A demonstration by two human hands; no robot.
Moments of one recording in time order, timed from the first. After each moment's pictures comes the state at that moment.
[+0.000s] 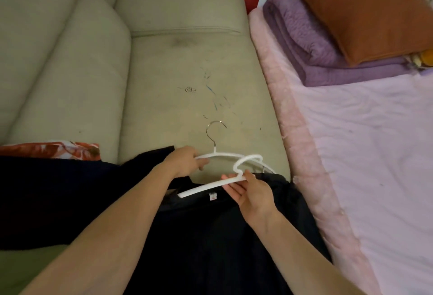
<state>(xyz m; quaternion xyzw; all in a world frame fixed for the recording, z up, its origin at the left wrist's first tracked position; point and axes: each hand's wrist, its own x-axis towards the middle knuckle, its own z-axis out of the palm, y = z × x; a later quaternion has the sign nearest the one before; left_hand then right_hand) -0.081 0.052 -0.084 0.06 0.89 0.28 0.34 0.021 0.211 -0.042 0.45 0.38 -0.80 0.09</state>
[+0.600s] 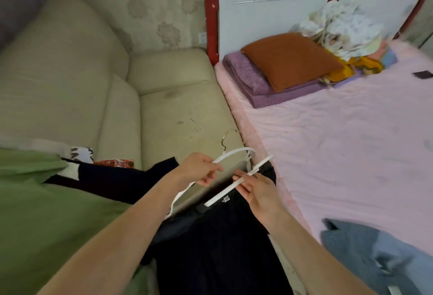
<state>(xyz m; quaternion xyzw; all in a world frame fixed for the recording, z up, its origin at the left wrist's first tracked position) 0.113 0.101 0.218 0.03 0.80 0.48 0.36 0.206 0.251 0.195 0.35 0.41 -0.84 0.03</state>
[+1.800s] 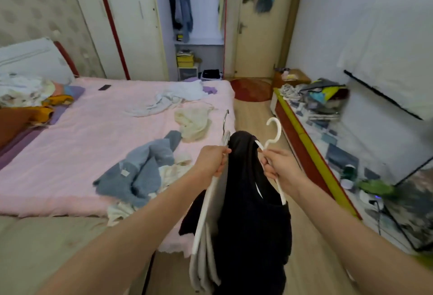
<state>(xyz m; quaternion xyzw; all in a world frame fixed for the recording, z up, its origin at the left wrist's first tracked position) 0.913 0.215 0.401 0.39 0.59 0.43 0.56 1.091 0.233 0.373 0.52 0.40 -0.58 -0.48</state>
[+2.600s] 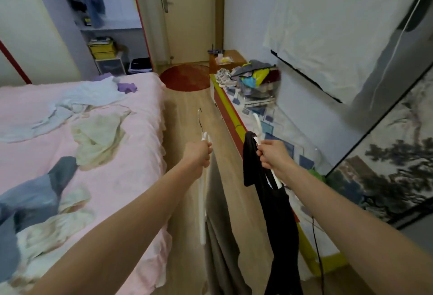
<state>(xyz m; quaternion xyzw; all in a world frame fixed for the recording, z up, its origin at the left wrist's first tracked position) 1.276 0.490 0.336 0.38 0.61 0.37 0.59 1.466 0.464 0.320 0.68 0.31 -0.47 -0.47</state>
